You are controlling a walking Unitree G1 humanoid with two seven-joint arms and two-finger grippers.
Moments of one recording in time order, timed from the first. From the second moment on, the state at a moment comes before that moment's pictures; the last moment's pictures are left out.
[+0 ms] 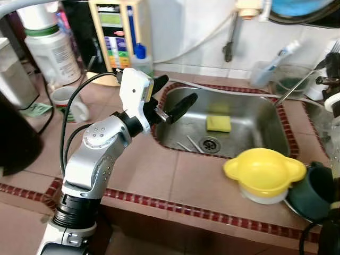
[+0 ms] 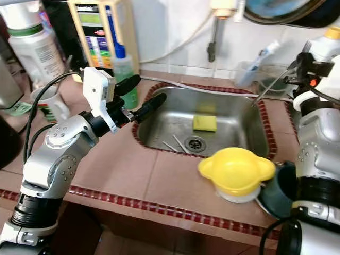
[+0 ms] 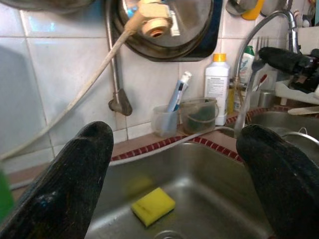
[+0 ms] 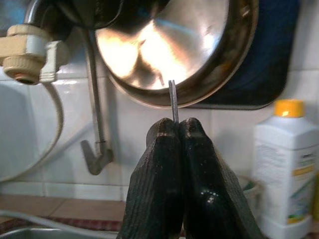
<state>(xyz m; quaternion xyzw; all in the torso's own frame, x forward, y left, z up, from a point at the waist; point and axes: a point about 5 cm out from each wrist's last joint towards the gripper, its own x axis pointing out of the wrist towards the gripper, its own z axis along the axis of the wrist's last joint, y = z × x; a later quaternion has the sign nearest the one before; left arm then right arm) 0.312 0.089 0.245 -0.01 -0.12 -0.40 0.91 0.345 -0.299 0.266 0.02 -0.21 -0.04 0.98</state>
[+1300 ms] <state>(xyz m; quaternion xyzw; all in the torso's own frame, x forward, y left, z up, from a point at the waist) 0.270 0.067 0.233 0.00 -0.07 -0.53 0.85 0.385 -0.280 0.228 0.16 -0.04 0.08 0.98</state>
